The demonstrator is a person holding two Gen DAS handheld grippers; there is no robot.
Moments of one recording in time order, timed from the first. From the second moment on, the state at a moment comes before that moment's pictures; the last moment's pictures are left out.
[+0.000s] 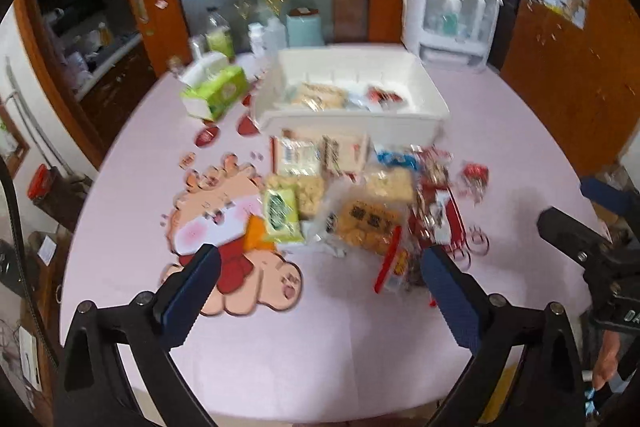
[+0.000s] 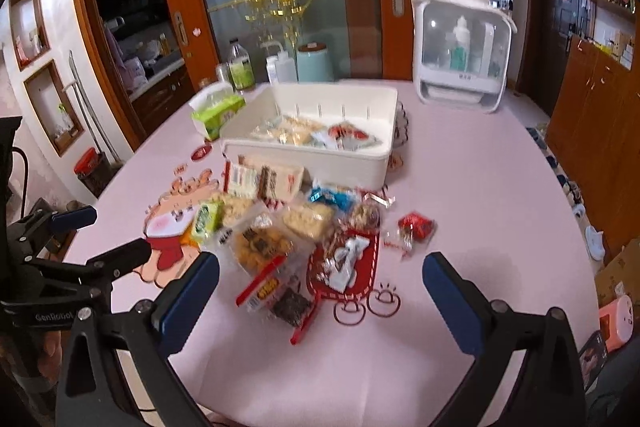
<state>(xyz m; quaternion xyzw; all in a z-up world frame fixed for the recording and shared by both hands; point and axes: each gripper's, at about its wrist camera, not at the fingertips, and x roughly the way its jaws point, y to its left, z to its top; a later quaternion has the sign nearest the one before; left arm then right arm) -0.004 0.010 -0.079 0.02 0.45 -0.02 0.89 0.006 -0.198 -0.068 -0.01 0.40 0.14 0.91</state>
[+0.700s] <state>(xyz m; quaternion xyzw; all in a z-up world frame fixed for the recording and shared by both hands) 0.047 0.011 -0.169 -0.03 0.58 -0.09 0.81 0.026 -0.210 -0.177 0.02 0.52 0.12 0.85</state>
